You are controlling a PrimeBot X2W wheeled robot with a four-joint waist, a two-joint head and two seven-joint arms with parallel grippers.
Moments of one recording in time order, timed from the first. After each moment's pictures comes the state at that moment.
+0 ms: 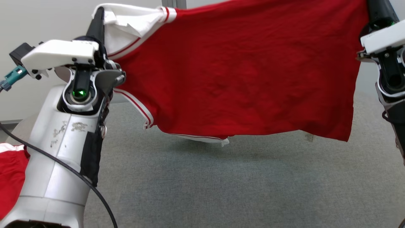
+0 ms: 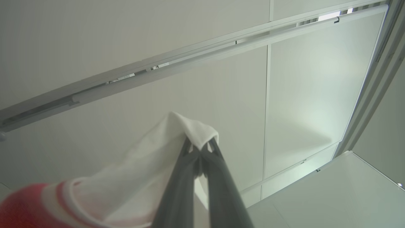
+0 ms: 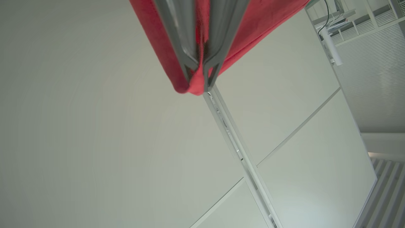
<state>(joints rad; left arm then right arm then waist) -0.85 0.12 -0.26 0.59 -1.71 0.04 -0.07 -0.96 -0.34 0.39 0.59 1.12 0.13 -0.13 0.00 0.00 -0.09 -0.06</state>
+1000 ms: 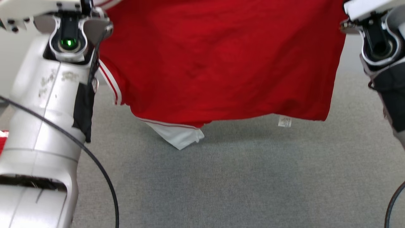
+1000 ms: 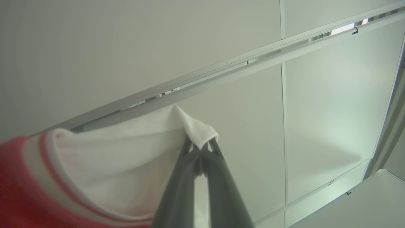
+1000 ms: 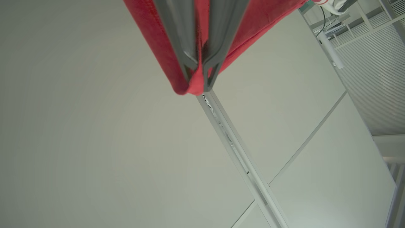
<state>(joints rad) -1.16 0.10 -0.27 0.88 -1.66 0.05 -0.13 -1.20 -0.27 0.54 0.82 1.23 0.13 -0.17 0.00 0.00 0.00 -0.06</state>
